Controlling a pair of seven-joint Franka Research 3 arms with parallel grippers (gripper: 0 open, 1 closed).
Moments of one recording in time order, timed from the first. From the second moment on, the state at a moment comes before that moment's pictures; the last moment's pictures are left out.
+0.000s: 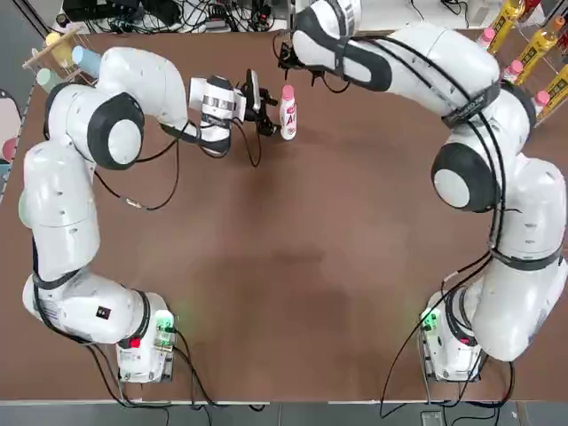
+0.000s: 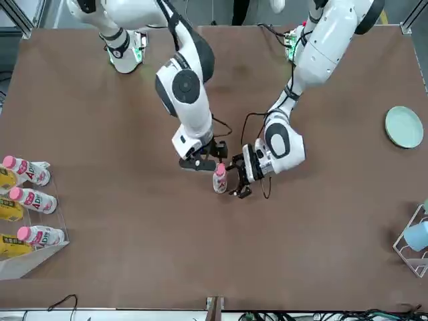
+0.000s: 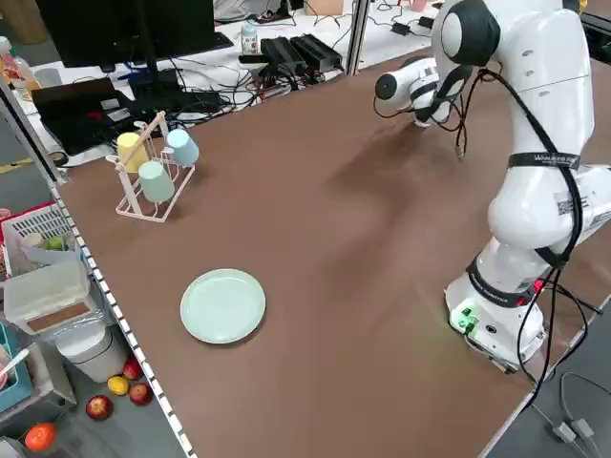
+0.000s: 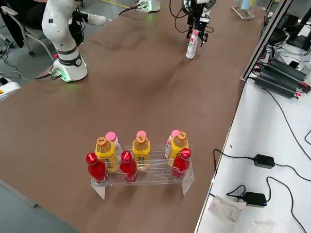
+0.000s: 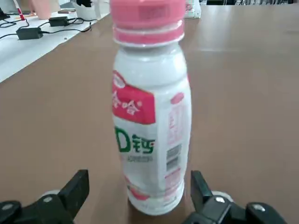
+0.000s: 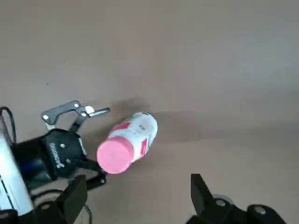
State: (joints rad) left arm -0.29 0.72 -0.30 -1.79 -1.67 2.55 2.44; right arm 0.71 0.64 0.00 -1.20 0.05 1.97 0.83
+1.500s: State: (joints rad) left arm -0.33 0.76 -0.30 -1.76 -1.75 2.57 2.44; right arm 0.77 0.72 0.00 -1.16 -0.04 2.01 0.91
